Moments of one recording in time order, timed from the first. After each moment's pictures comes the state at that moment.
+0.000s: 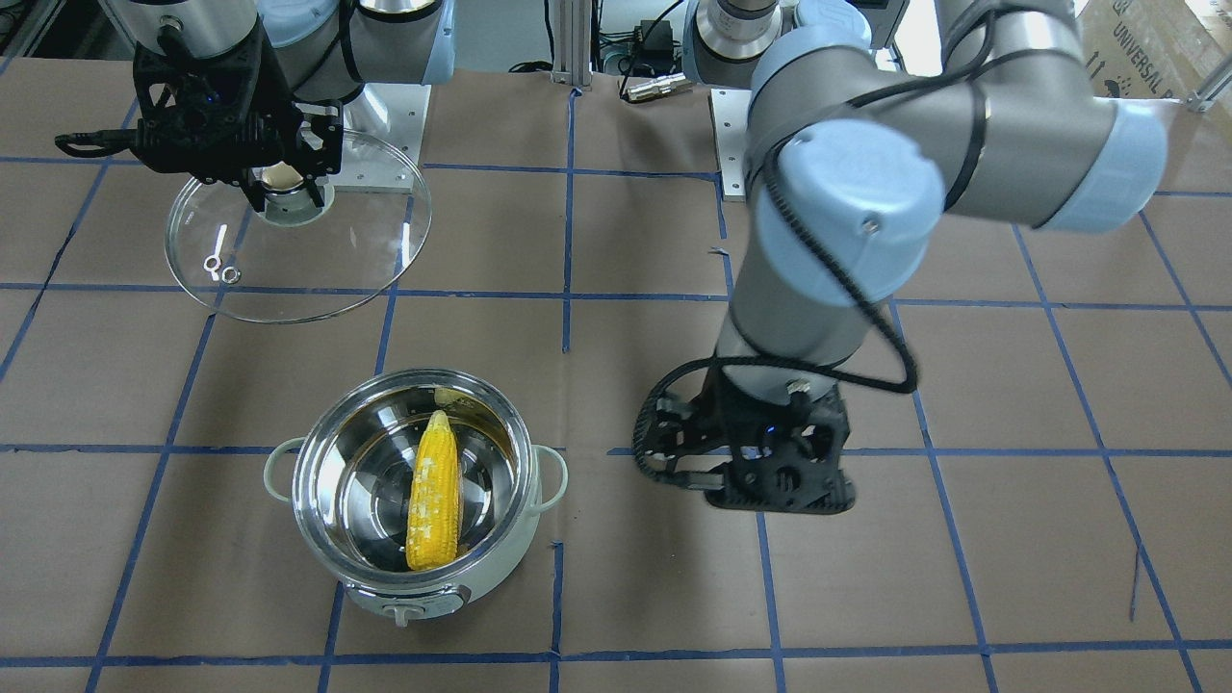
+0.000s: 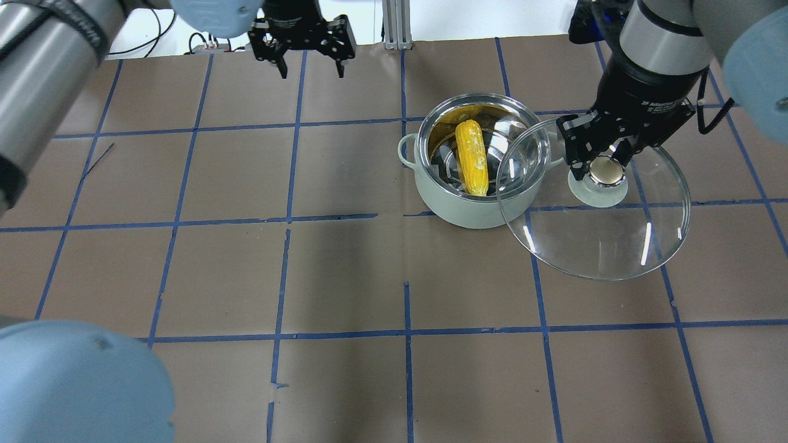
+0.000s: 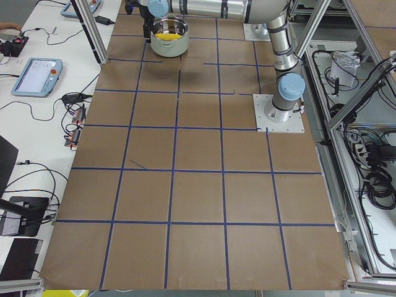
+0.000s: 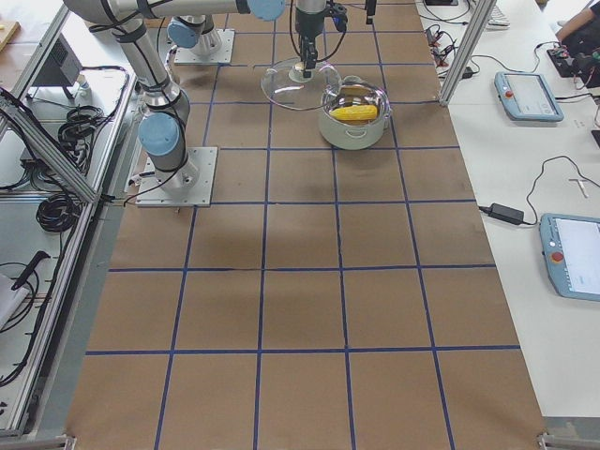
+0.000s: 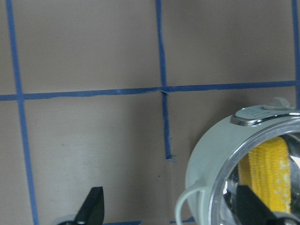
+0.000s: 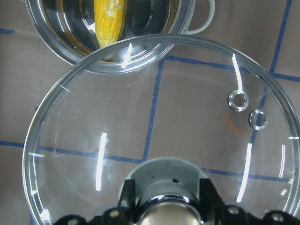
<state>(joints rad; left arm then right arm) -1.69 -1.98 -1.21 -1.47 1.58 -0.06 1.58 -1.64 1.59 -1.47 -1.60 -0.15</state>
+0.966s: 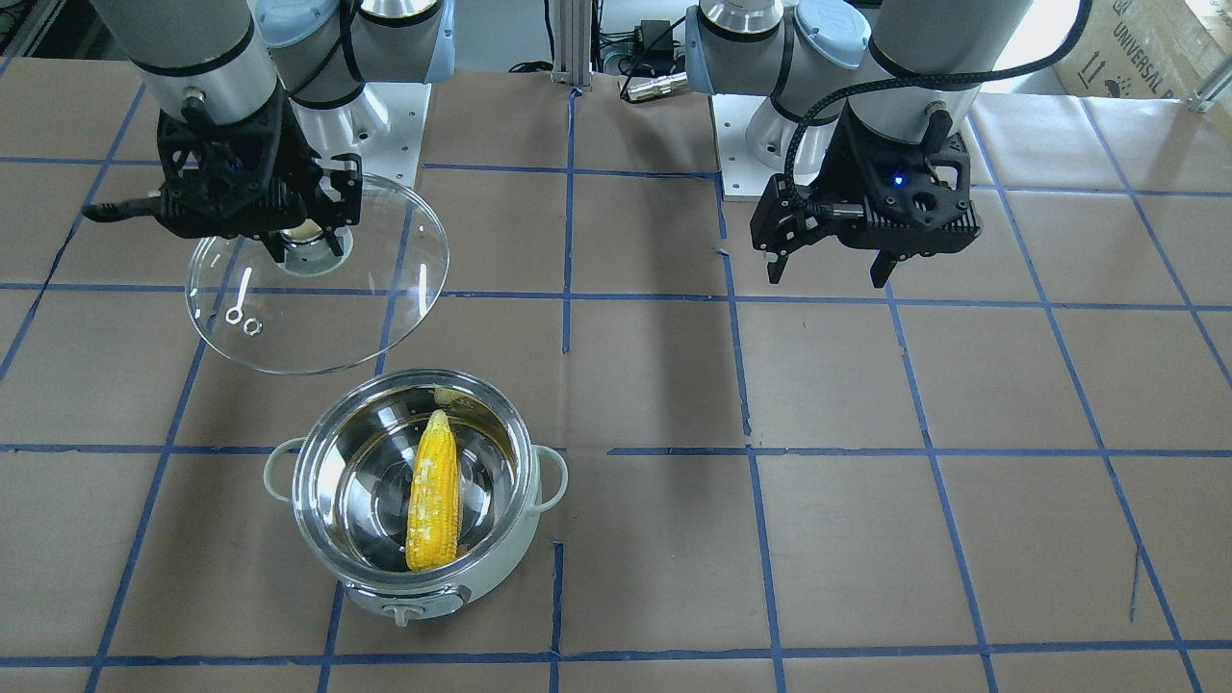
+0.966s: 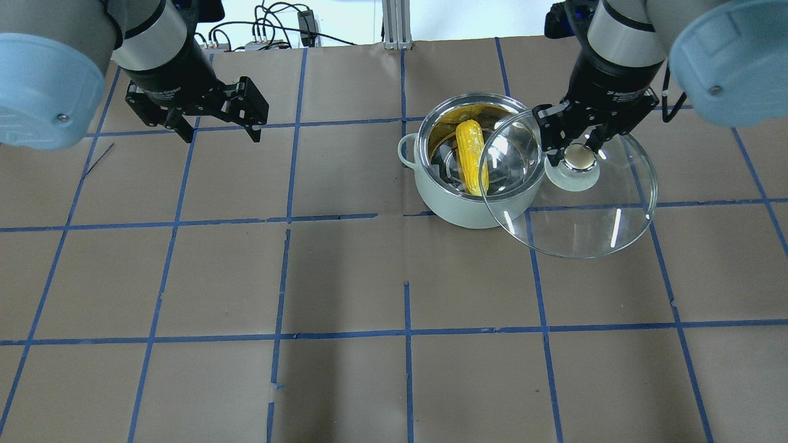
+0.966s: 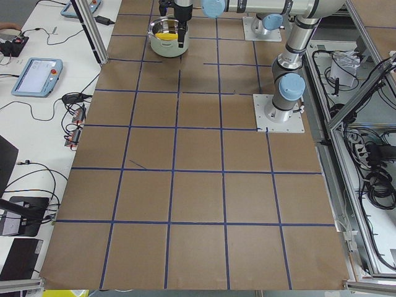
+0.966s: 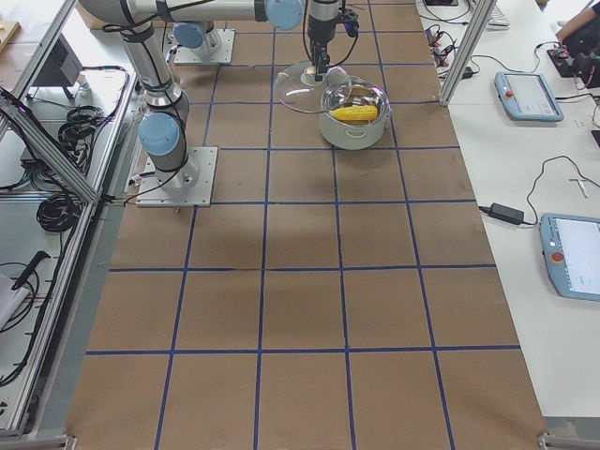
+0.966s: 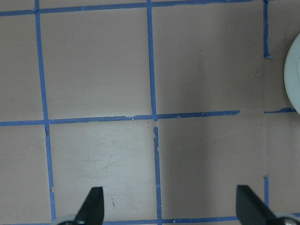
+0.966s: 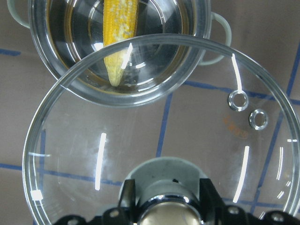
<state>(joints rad) -1.60 -1.60 -1.57 -1.46 1.58 0.01 1.62 -1.53 1.57 -1.58 -1.58 -0.14</state>
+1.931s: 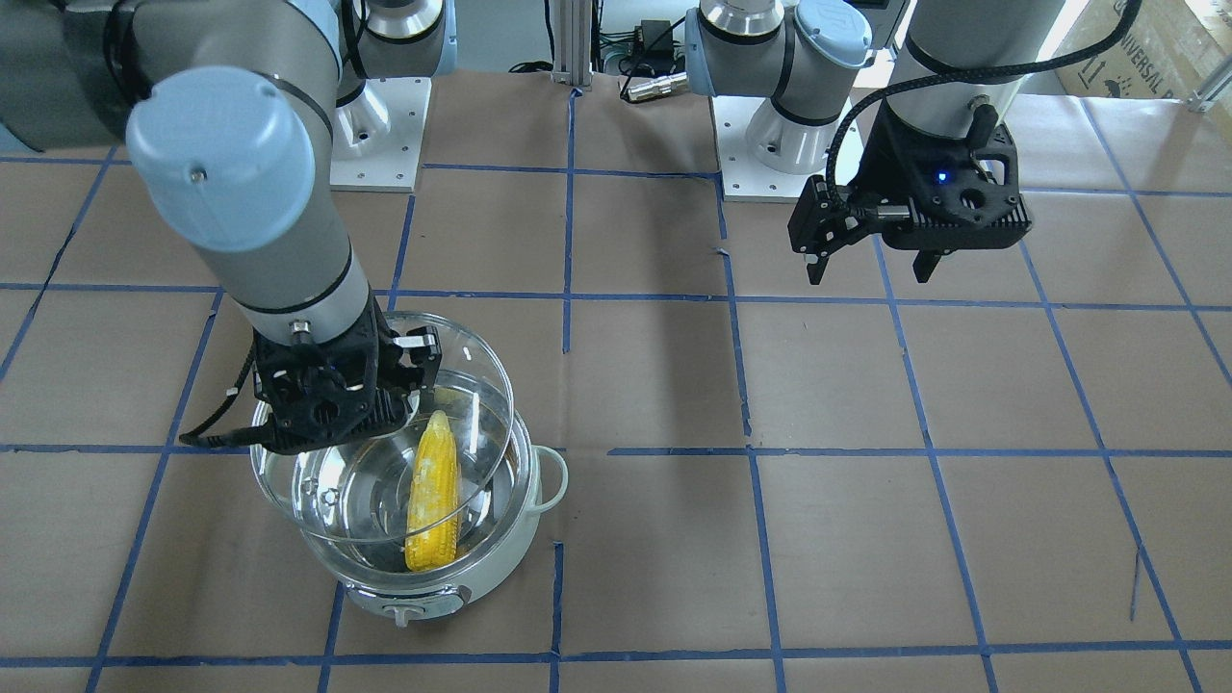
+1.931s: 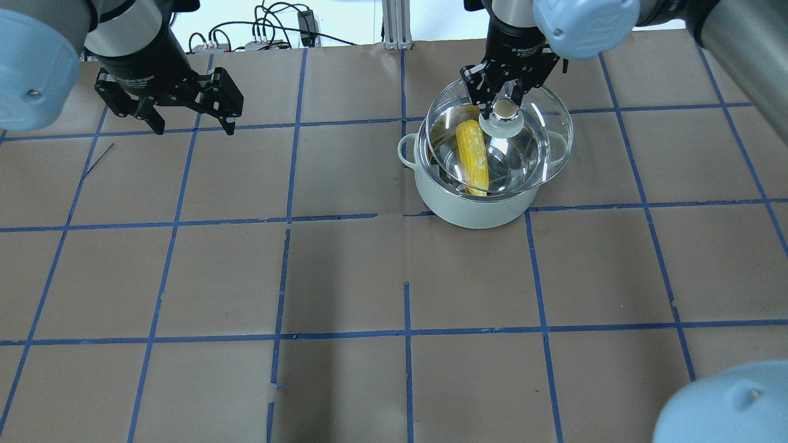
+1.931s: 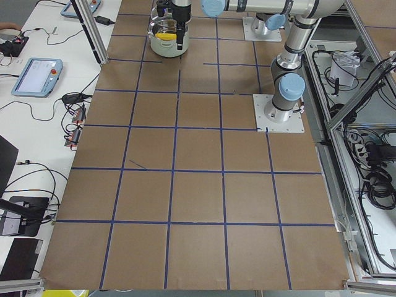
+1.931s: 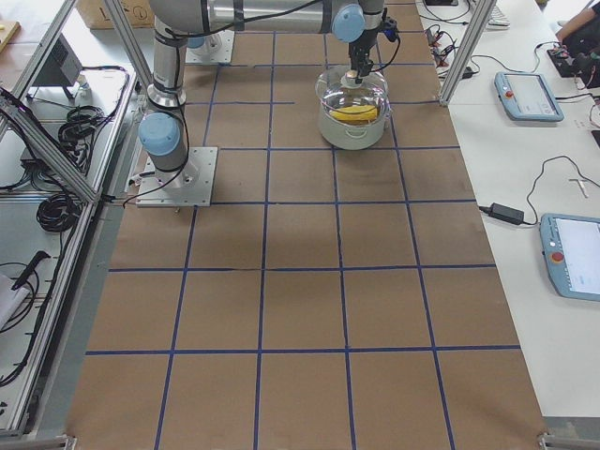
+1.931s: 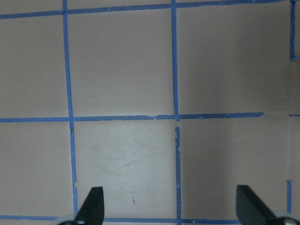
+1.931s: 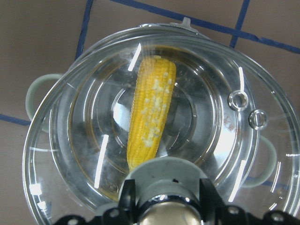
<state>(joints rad) -1.57 -1.61 -1.51 -1.53 1.65 0.02 1.71 -1.18 1.30 -1.66 -1.58 -0.14</state>
